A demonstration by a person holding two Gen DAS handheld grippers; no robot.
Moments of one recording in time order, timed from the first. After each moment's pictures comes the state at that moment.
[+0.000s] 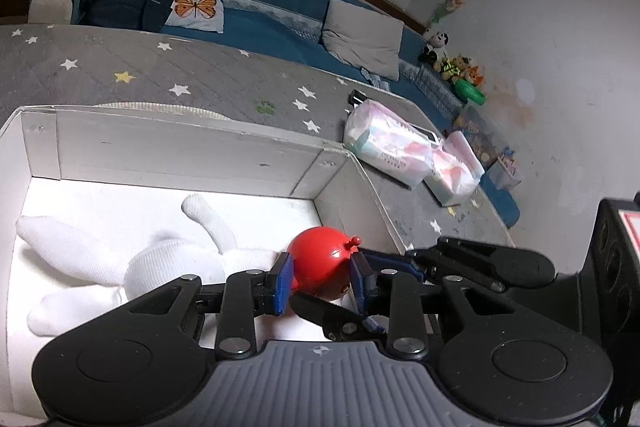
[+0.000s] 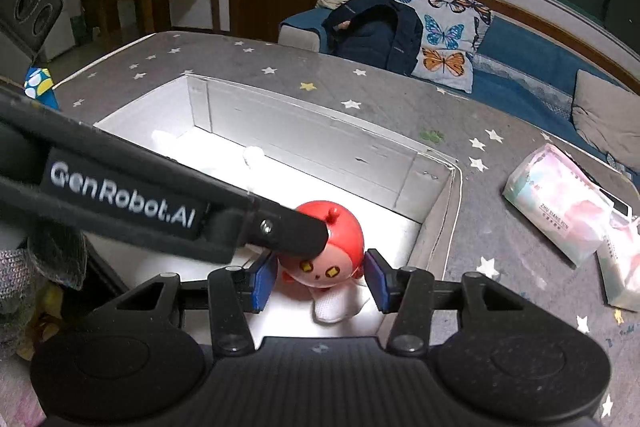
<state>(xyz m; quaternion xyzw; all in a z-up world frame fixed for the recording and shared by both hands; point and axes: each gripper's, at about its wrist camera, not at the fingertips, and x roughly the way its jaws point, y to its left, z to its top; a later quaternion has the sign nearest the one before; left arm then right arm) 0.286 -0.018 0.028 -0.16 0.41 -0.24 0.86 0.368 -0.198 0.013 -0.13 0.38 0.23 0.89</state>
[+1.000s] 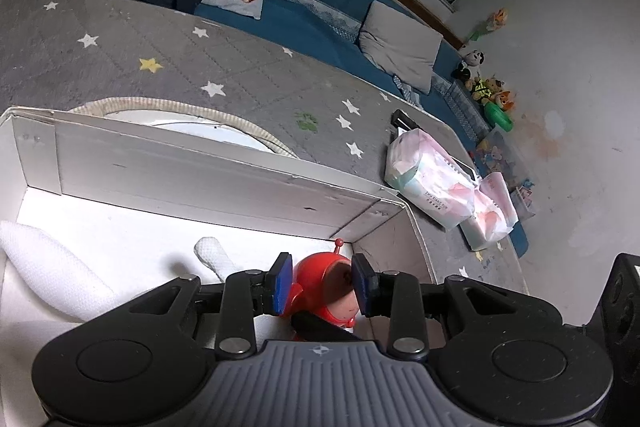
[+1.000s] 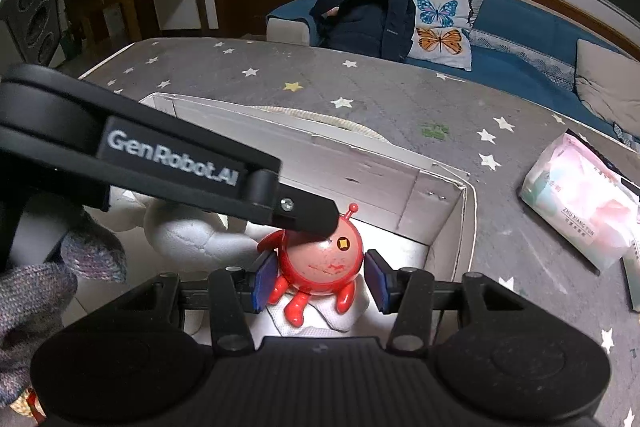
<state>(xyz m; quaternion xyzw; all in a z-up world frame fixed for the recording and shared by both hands) 0.341 -0.003 0.015 -0.21 0.44 -0.20 0.85 0.419 -0.189 0.002 -0.09 0.41 0.22 0.88</state>
